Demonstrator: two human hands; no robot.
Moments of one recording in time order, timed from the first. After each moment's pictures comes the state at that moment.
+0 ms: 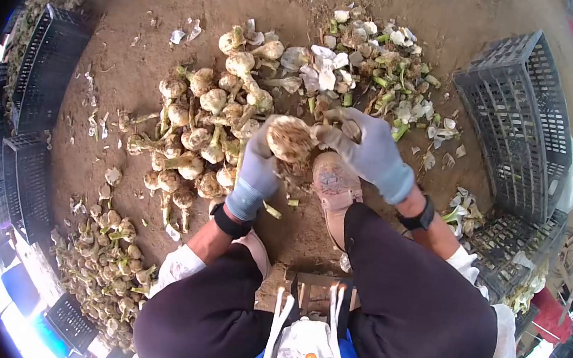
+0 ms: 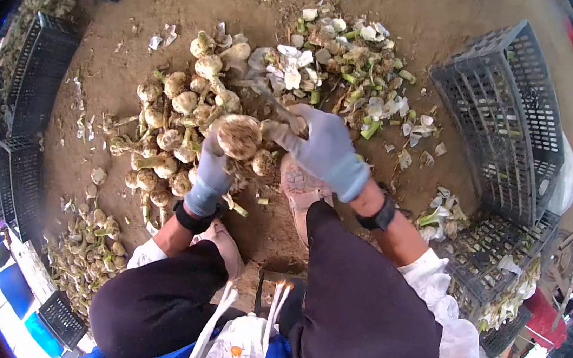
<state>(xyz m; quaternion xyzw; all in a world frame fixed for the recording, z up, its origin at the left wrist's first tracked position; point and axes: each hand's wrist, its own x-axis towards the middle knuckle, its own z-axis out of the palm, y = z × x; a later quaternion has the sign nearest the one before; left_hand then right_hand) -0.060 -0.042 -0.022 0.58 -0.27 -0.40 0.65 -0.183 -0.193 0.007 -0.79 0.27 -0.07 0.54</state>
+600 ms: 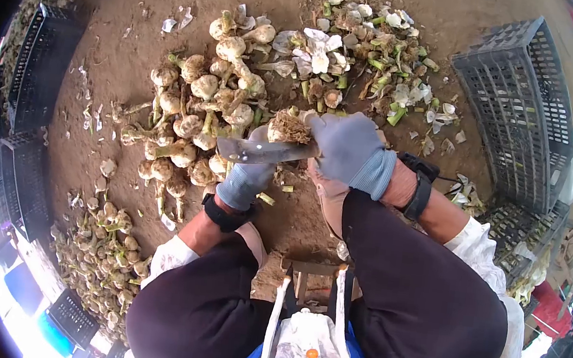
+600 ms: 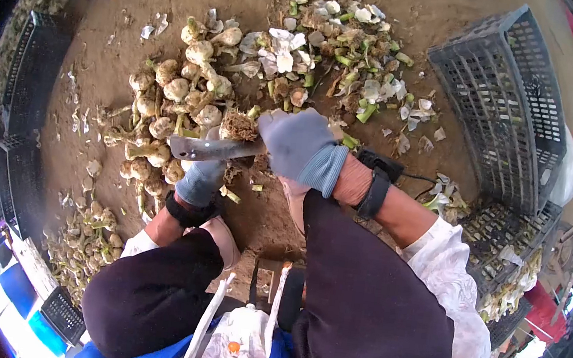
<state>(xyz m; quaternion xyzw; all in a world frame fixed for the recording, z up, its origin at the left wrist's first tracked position) -0.059 -0.016 -0.050 0.60 -0.41 -0.45 0.51 -0.183 -0.181 0.005 -0.98 0.04 -0.03 0.18</state>
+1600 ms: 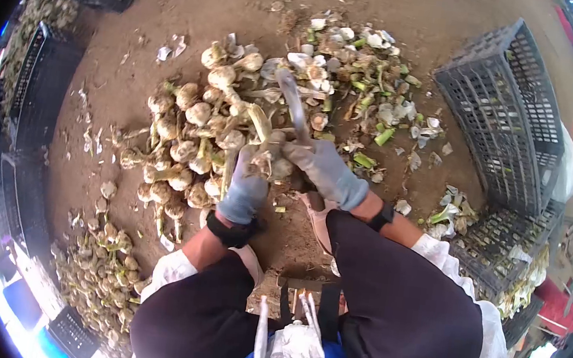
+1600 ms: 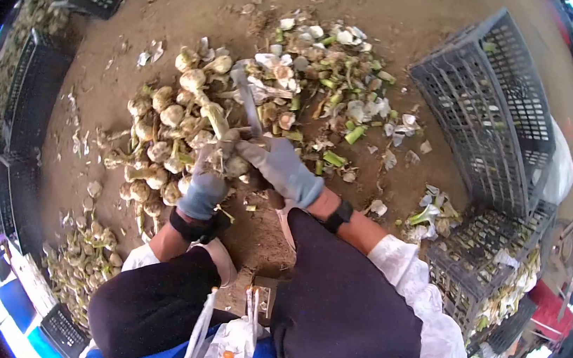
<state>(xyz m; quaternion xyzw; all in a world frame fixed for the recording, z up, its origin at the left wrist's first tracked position) -0.077 -0.039 -0.042 0.69 -0.43 -0.16 0.56 -0.182 -0.163 -0.026 -0.56 0.32 -0.01 0.76</state>
